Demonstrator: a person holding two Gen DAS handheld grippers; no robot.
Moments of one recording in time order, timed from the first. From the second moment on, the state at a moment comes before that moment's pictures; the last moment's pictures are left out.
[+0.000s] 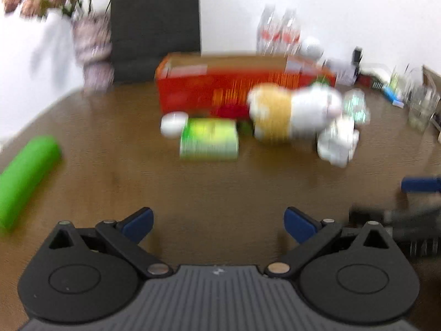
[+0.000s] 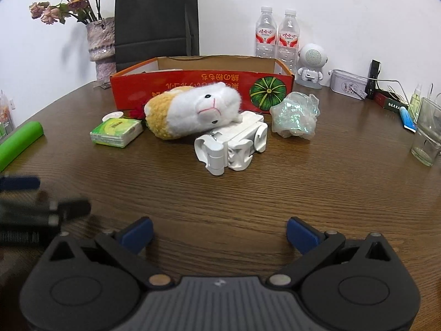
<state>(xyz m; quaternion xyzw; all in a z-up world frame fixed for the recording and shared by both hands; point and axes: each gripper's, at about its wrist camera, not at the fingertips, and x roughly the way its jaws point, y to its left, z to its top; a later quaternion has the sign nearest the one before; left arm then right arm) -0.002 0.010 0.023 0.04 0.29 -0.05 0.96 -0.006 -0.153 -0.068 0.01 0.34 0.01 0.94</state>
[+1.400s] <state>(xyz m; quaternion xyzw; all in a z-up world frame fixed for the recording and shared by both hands) 0.034 0.084 0.039 -0.09 0.26 -0.03 0.96 0.058 -0.129 -0.010 0.04 0.37 0.20 0.91</state>
